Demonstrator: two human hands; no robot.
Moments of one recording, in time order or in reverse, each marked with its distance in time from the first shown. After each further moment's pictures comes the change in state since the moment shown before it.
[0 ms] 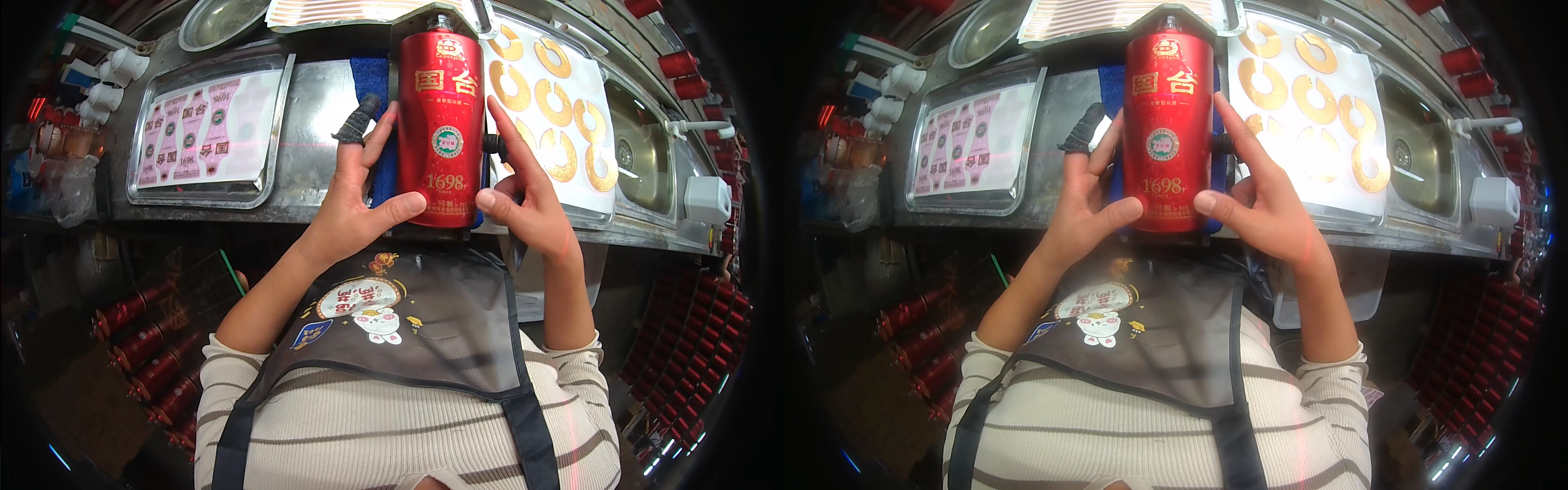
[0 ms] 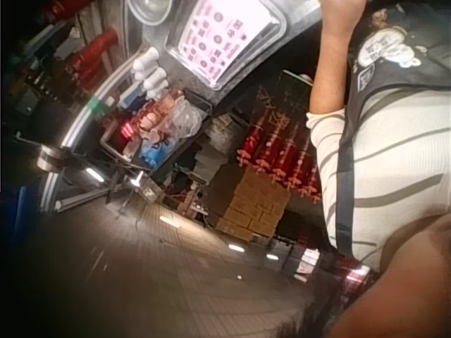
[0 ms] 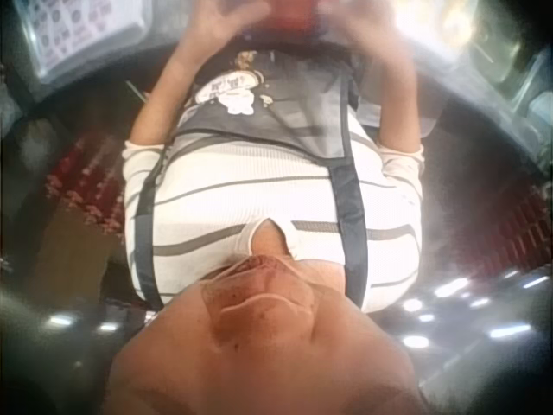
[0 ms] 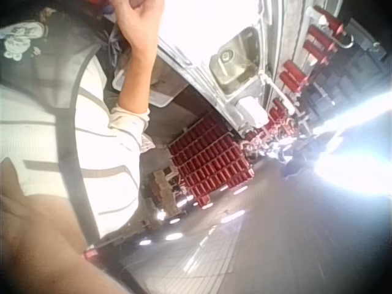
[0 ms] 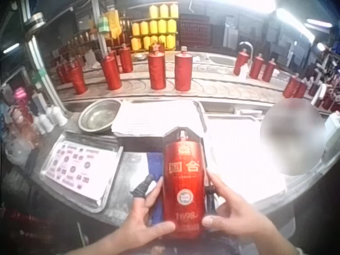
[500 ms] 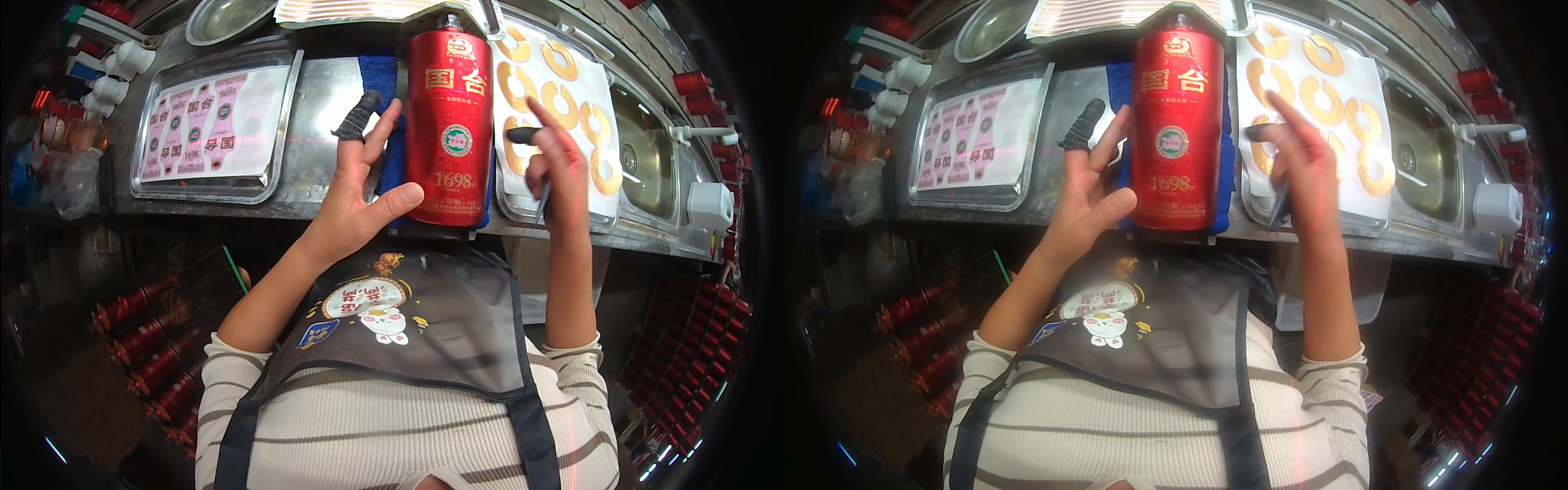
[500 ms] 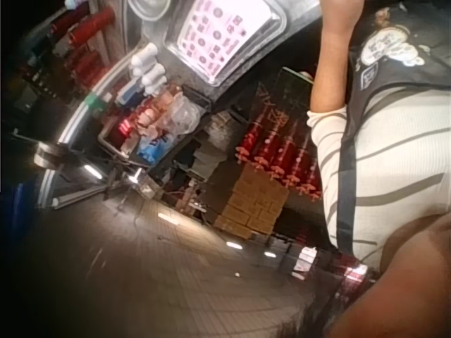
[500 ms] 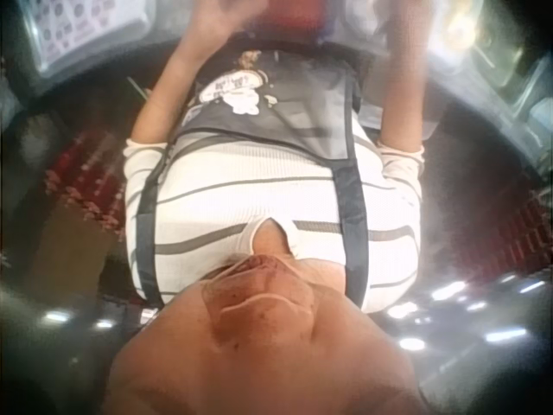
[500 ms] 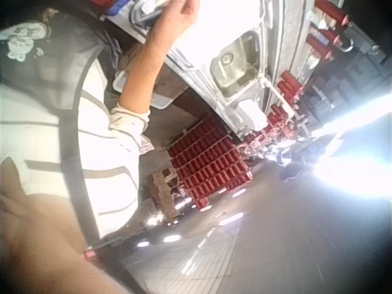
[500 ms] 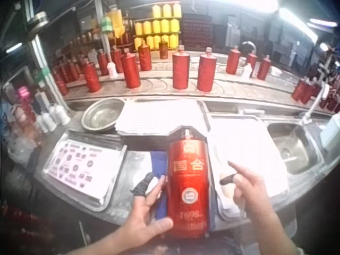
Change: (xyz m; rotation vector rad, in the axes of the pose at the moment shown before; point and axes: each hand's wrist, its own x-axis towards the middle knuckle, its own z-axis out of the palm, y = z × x) left_hand -0.004 0.003 -0.001 -0.065 0.038 -0.023; right_hand 0.015 0.026 -0.028 0.200 0.351 0.048
